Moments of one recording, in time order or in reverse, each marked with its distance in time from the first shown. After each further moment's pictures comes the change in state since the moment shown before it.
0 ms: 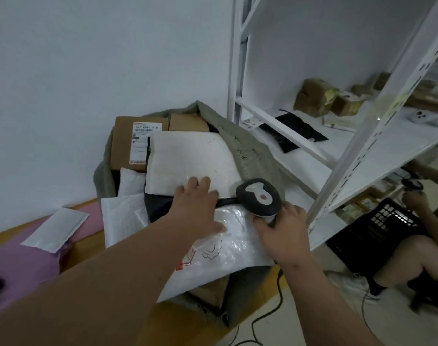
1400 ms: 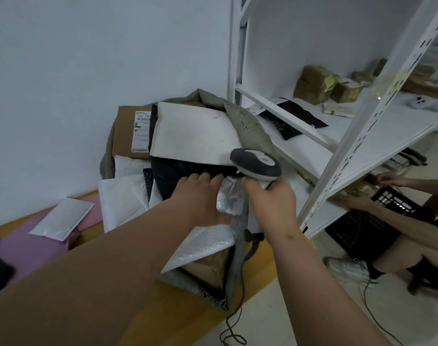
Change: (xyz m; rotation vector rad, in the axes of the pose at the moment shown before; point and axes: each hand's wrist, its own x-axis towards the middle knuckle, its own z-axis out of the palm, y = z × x) left_hand -0.014 -0.003 0.002 -0.101 -0.021 0.031; right_hand -0.012 -0.066 -0.009 0.599 0.107 0.239
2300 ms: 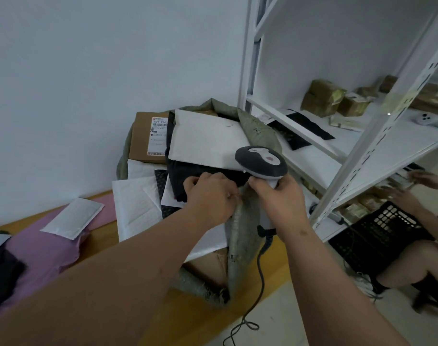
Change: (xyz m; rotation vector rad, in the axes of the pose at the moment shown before) left_hand -0.015 0.006 -0.009 -0.350 0.321 -0.103; right_hand 0.001 -0.015 0.003 0.060 -0.075 -0.122
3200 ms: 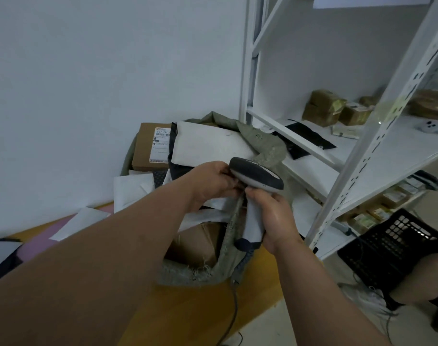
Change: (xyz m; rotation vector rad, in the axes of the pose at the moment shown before) left_hand 0.023 0.016 -0.055 -0.903 -0.333 -0.257; right_hand 0.002 0.024 0.007 0.442 -0.116 0.287
